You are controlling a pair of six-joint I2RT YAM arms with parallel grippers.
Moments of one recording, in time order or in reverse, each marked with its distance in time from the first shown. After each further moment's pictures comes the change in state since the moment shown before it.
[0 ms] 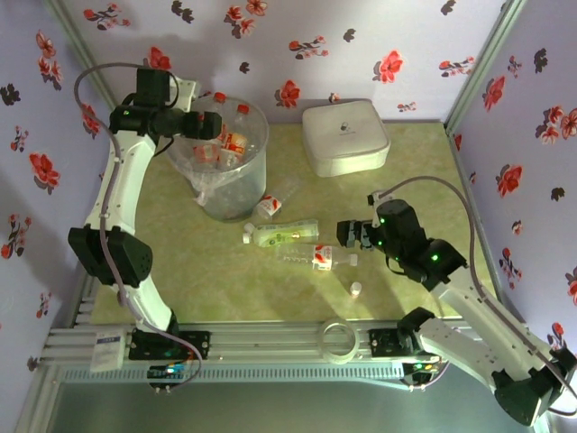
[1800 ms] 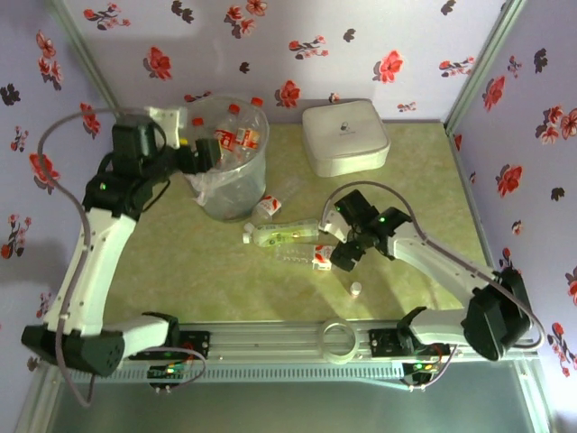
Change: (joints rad) left arm -0.125 -0.609 -0.589 0.264 -0.019 -0.267; right arm 0.048 0.478 0.103 -0.158 -0.063 -0.871
